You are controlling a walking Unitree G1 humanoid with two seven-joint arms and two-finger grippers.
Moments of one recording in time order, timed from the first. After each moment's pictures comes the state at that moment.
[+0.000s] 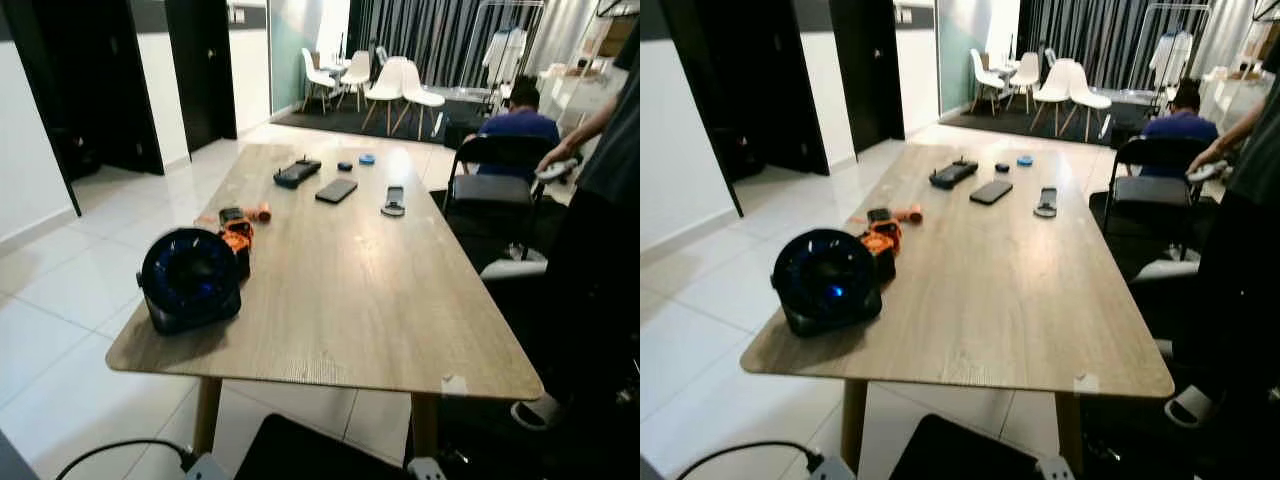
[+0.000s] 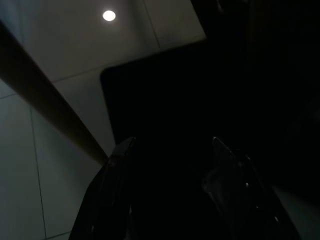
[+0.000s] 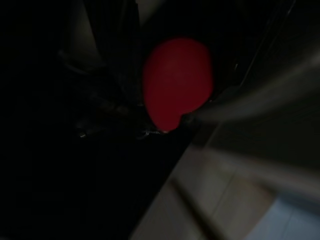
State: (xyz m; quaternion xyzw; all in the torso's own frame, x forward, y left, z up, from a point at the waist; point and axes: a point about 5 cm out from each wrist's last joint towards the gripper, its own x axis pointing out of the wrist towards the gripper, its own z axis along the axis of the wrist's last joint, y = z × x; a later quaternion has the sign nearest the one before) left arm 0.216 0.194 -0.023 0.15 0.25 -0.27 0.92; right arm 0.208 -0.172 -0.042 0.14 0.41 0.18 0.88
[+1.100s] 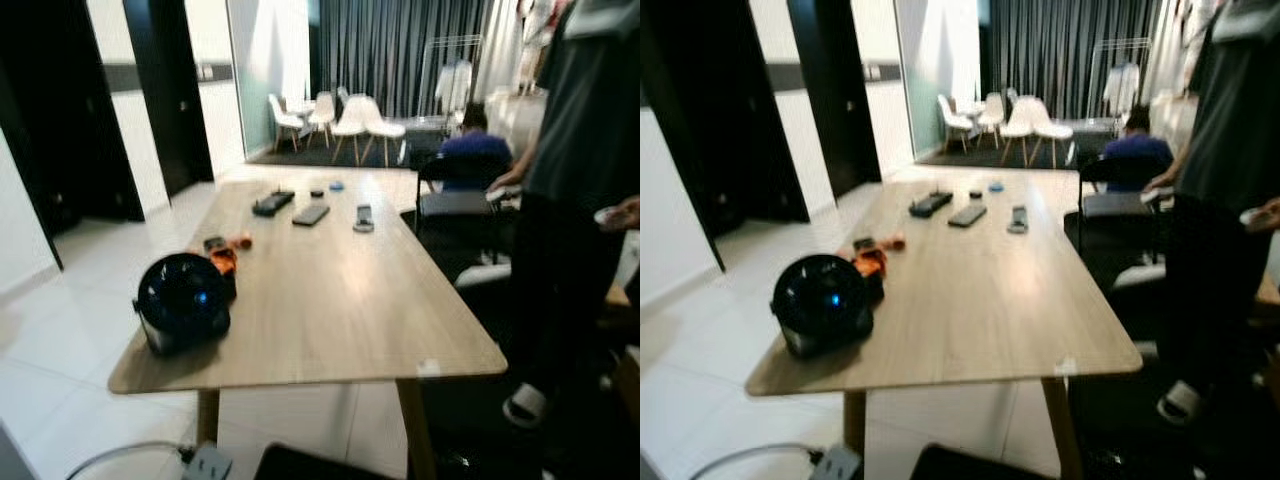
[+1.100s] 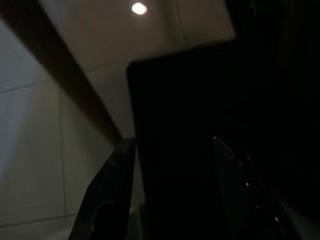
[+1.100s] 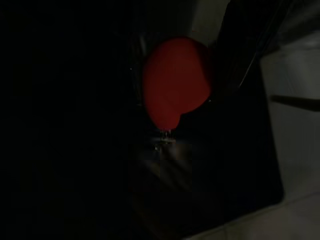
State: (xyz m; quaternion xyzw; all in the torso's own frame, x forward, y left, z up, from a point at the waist) left arm 0.224 0.184 -0.042 0.11 0.30 -0.21 0.93; right arm 0.152 -0.212 -0.089 0.18 0.40 -0.21 0.87
